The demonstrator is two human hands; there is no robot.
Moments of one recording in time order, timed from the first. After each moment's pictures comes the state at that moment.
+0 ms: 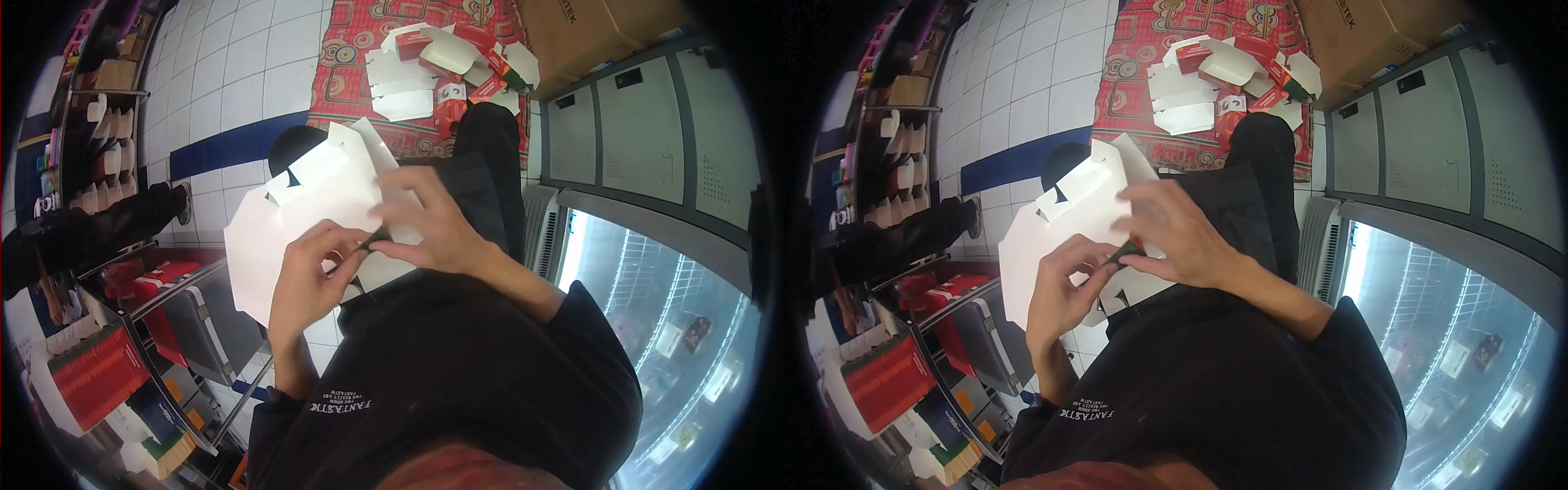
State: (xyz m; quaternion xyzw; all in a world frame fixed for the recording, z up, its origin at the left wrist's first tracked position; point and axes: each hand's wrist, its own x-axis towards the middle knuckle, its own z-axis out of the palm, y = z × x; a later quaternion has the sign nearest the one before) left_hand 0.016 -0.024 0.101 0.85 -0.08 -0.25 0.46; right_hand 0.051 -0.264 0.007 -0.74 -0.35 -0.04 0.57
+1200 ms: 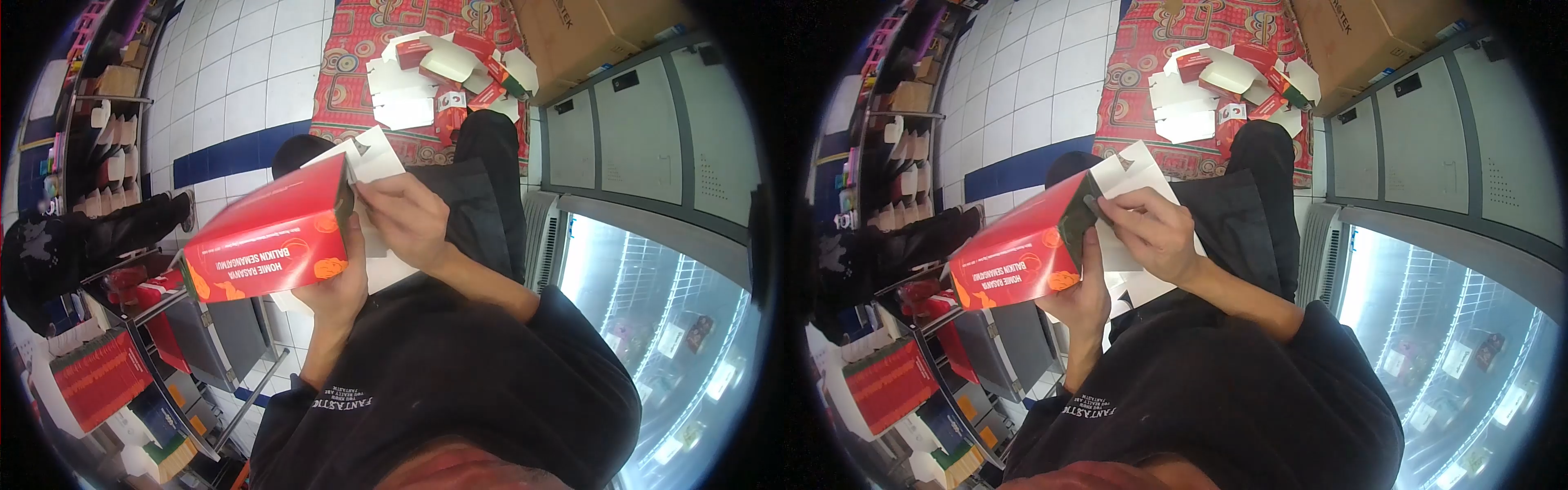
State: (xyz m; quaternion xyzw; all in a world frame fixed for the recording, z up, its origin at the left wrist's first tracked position) left_hand 0.007 -0.085 0.052 0.80 0.03 0.30 0.52; right_hand 0.056 -0.212 0.000 -0.73 -0.19 -0.25 0.61
